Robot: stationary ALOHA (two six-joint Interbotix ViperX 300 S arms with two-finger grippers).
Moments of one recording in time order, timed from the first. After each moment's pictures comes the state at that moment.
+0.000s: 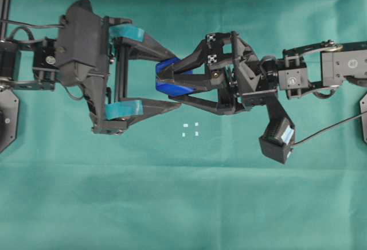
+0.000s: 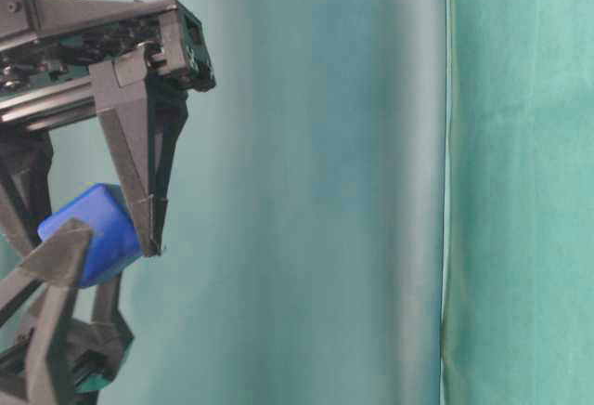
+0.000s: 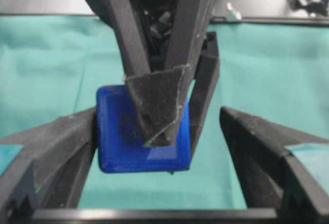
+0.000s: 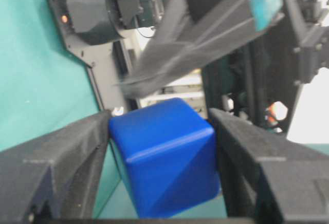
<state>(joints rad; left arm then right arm) 0.00 -0.38 0.58 0.00 0.03 0.00 -0.04 -0.19 0.49 -0.64 -0.14 -0.57</state>
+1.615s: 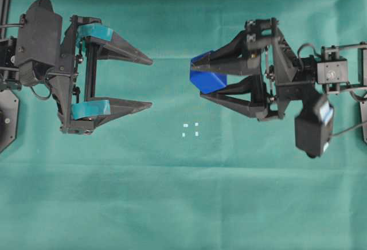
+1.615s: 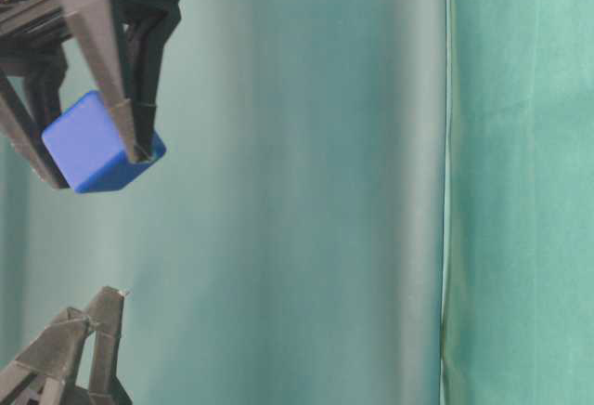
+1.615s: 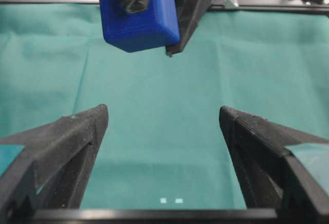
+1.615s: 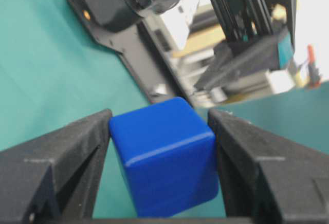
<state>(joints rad) 0.00 -0.51 0.68 0.00 0.07 0.00 -0.03 -0.35 0.61 -0.40 -0.07 -0.43</state>
